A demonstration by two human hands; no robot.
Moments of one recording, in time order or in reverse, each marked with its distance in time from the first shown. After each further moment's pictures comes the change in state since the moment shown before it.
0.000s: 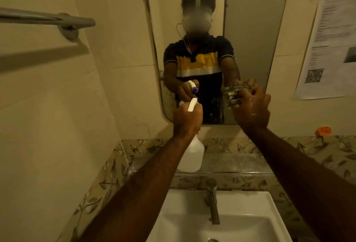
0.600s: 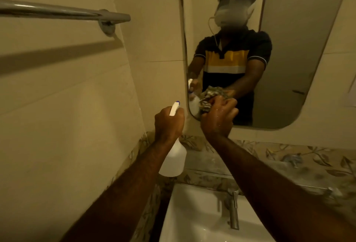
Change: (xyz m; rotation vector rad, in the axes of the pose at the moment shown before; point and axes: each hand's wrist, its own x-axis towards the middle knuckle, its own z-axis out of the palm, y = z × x) left_hand 0.011 -0.041 -0.105 0.203 0.276 -0.065; right_hand -0.070 -0.144 0.078 0.193 -0.088 0.105
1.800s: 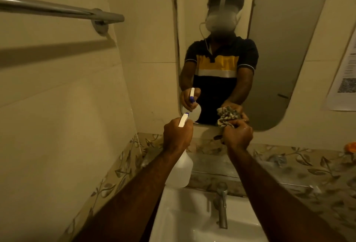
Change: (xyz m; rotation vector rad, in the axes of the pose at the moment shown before) left_hand -0.035 -0.005 0.036 -0.011 -0.117 -0.043; right_hand 0.018 0.094 -0.016 0.530 -0.072 0.429
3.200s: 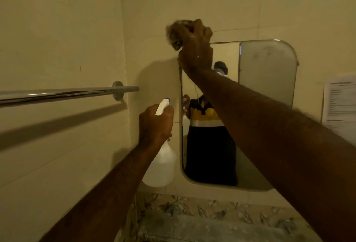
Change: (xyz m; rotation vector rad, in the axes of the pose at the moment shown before) left_hand 0.060 0.156 -0.119 -0.247 0.183 0.351; right_hand -0.008 -0.403 0.034 -0.237 0.262 -1.340
